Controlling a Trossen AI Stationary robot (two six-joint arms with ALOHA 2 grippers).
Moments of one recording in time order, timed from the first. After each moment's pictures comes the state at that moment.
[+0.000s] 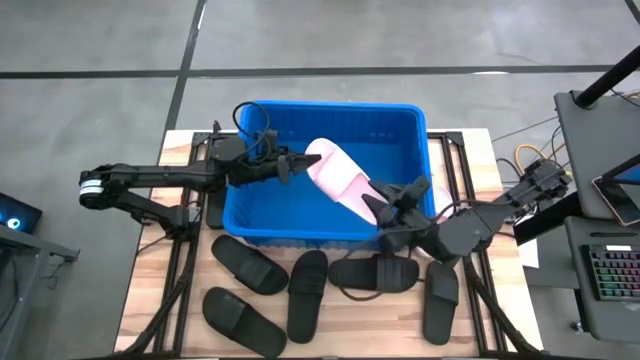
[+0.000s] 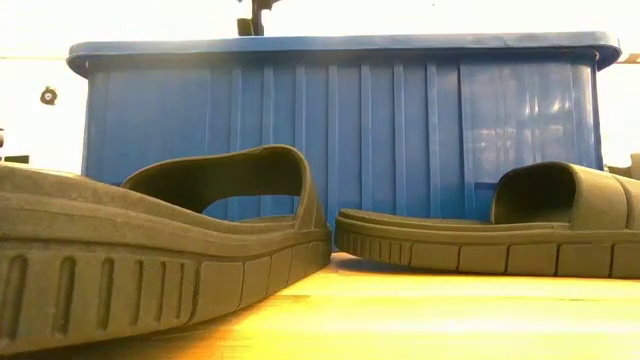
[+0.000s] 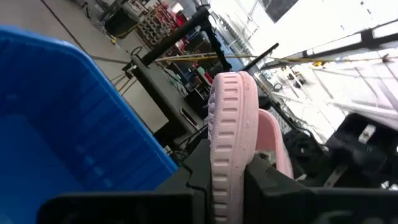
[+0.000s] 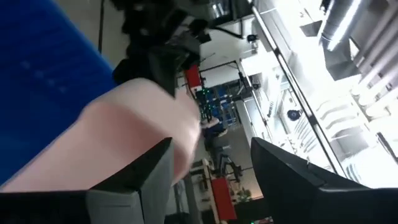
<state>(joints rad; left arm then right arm) 0.17 1.21 0.97 0.38 -0.04 -0.89 0.55 1.39 1.37 -0.02 1.25 -1.20</state>
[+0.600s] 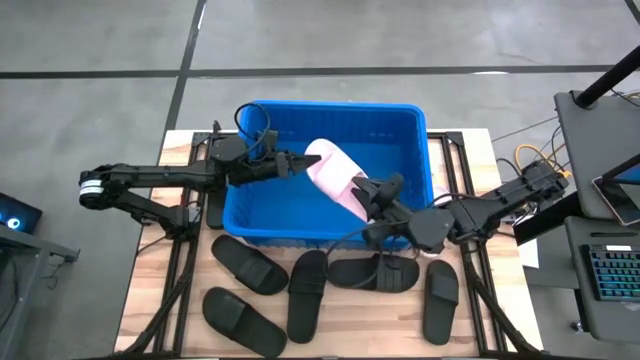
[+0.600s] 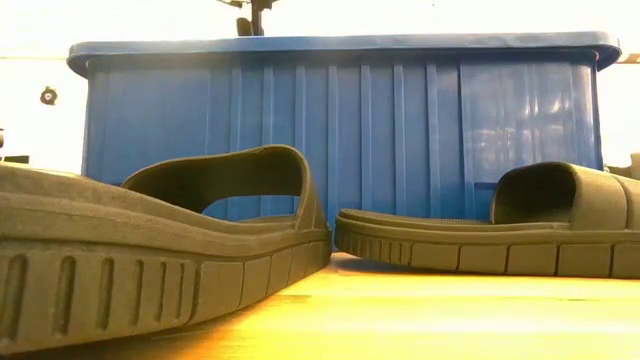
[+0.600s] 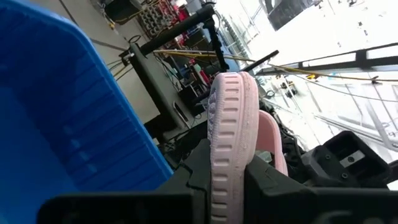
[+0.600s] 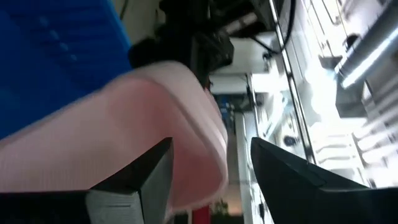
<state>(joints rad) 0.17 1.21 0.96 0.37 -0.03 -1.02 0.43 1.42 1.37 -0.13 1.09 -1.31</state>
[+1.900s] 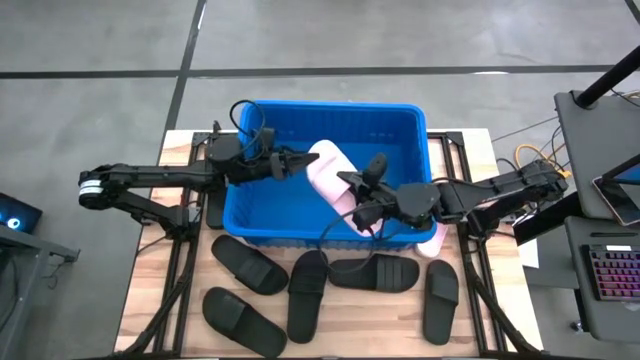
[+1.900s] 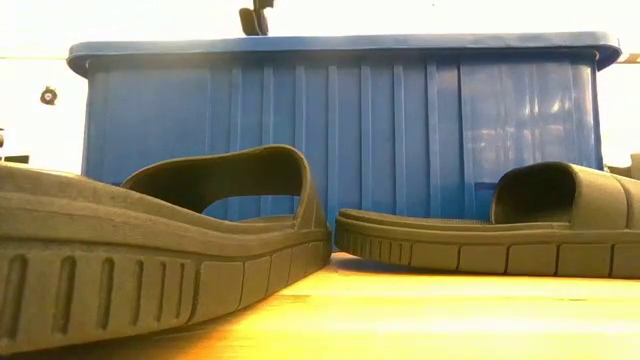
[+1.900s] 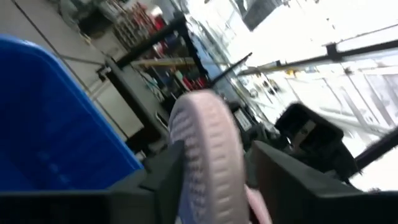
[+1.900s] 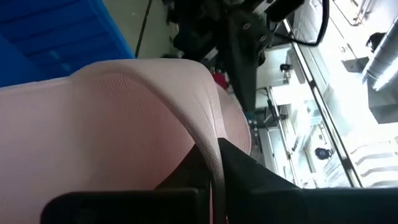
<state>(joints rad) 0.17 1.21 0.96 0.46 -0.01 -0.94 0.27 1.42 1.36 -0.13 0.84 -1.20</state>
